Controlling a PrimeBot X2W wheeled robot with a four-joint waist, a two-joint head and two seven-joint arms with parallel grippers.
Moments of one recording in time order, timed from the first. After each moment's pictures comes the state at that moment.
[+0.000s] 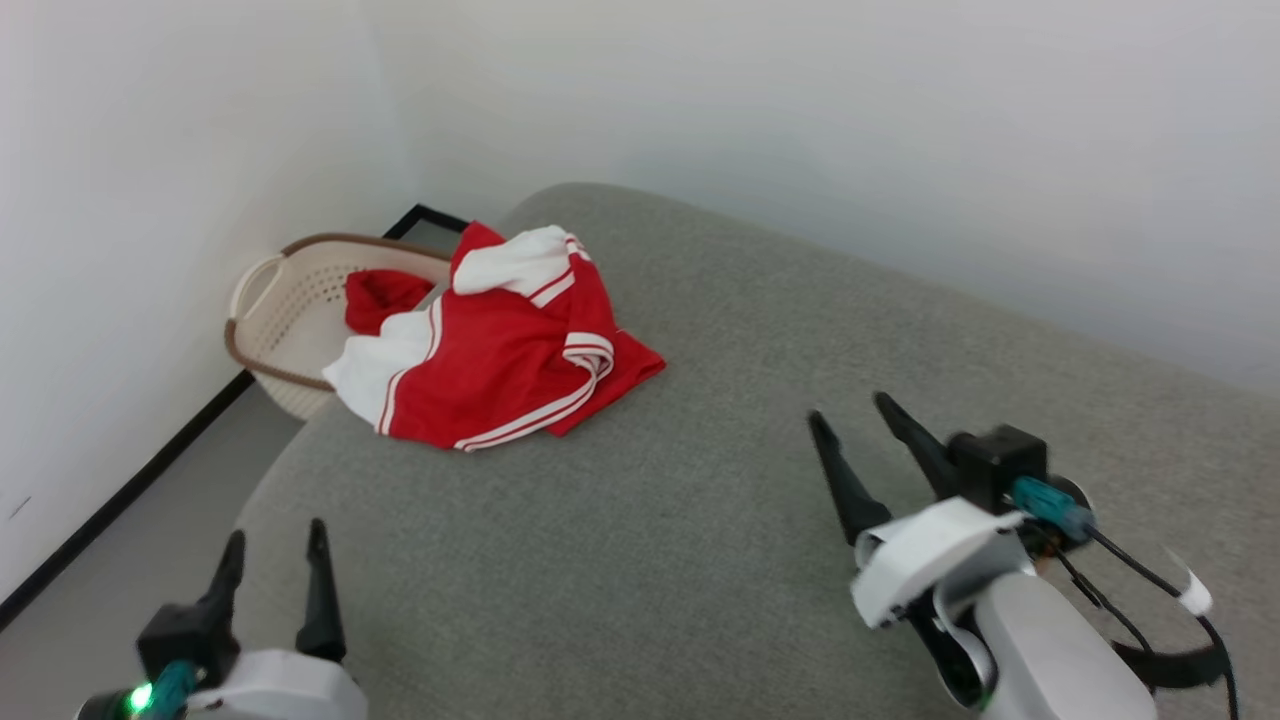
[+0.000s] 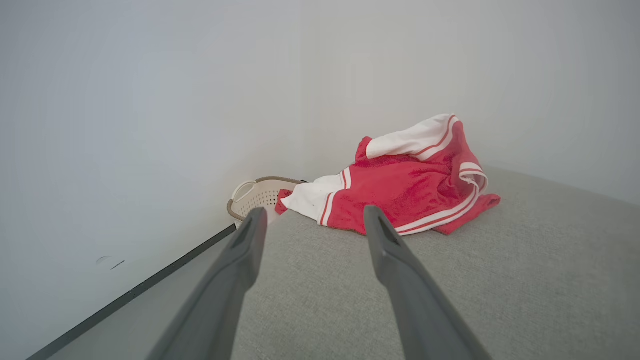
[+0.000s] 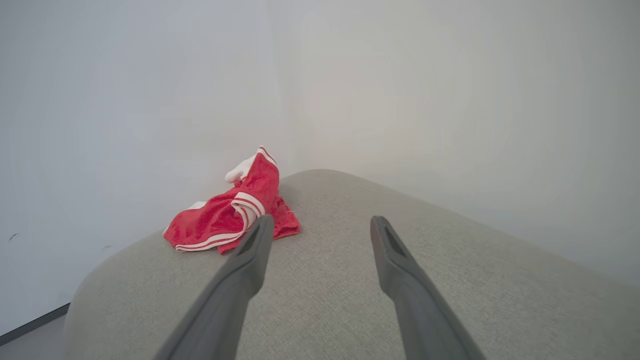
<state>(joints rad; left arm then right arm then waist) -0.09 0.14 0.12 0.33 -0.17 -0.03 -0.26 -0.46 -0.08 0.35 0.62 0.33 0.13 -0.26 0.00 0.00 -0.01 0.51</state>
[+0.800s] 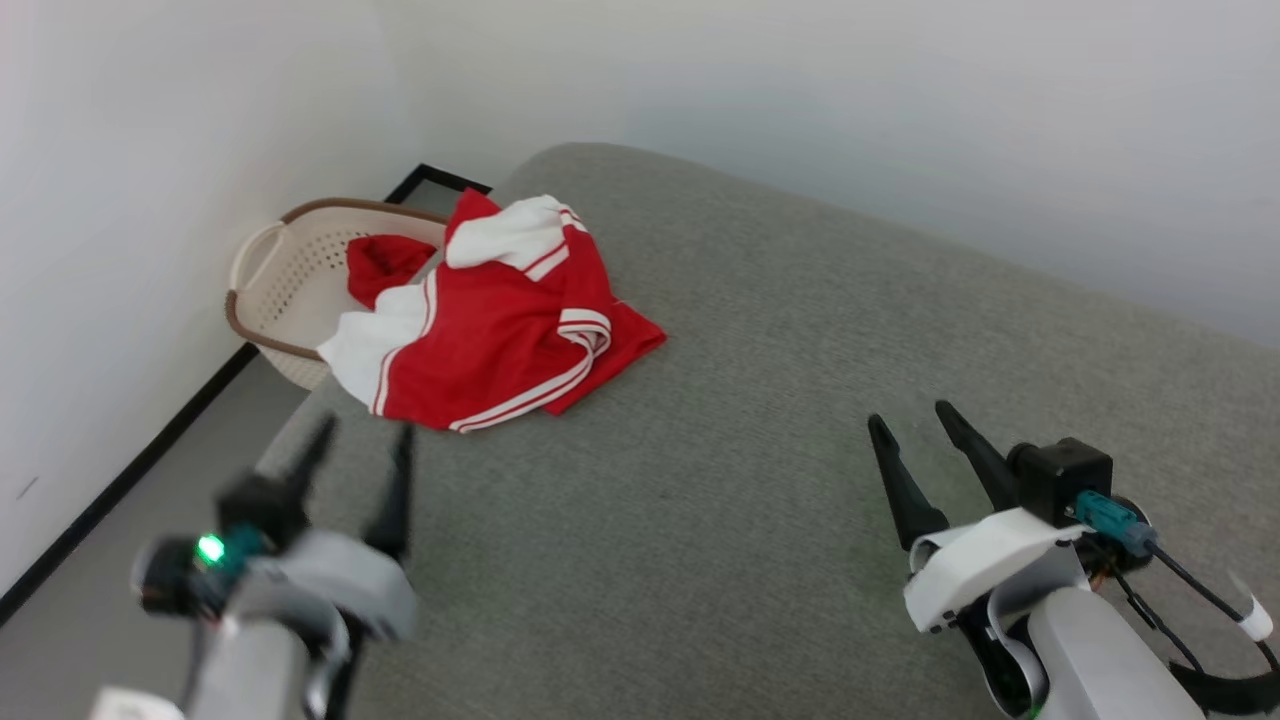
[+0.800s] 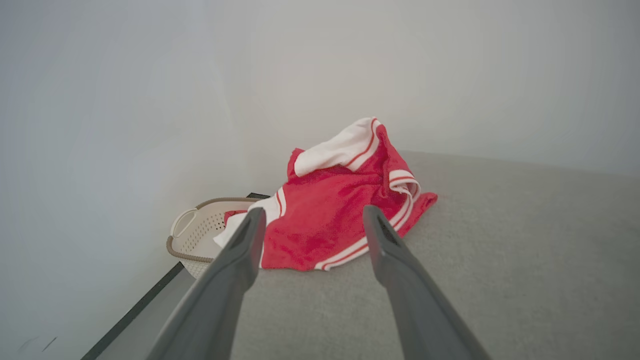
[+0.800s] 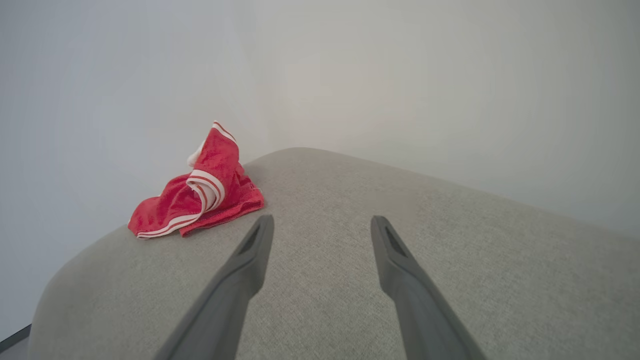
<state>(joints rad) -0.26 0.17 -0.01 0.42 -0.14 -0.12 -0.24 -0.42 -0.12 0.31 0.60 0.37 0.13 -0.26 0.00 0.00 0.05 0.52</state>
